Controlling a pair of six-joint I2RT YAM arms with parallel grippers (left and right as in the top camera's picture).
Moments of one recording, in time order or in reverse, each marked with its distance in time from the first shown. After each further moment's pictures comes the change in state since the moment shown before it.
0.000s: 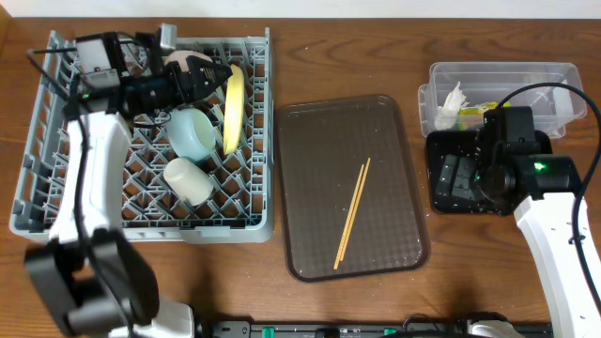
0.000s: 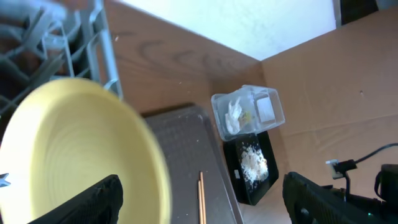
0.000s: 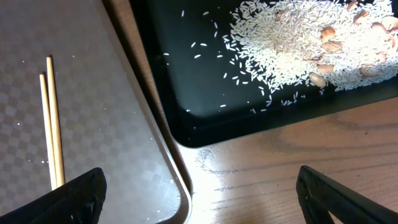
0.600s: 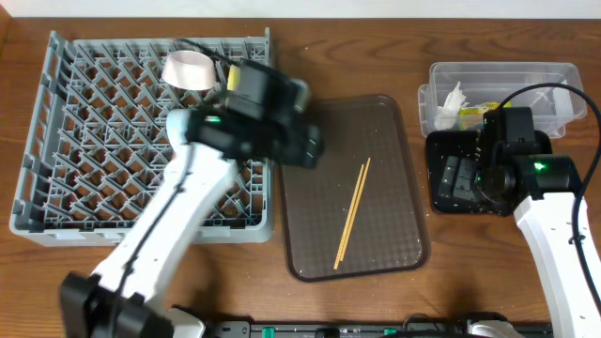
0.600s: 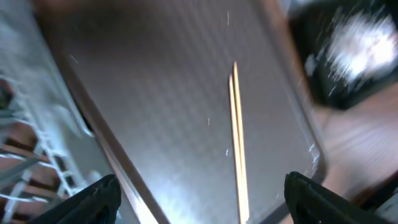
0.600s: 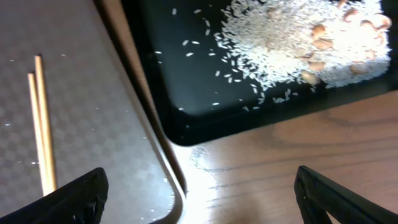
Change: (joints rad) left arm -0.658 -0.106 0.005 -0.374 -0.741 0.048; right arm 0.000 0.000 0.000 -0.018 0.035 0.000
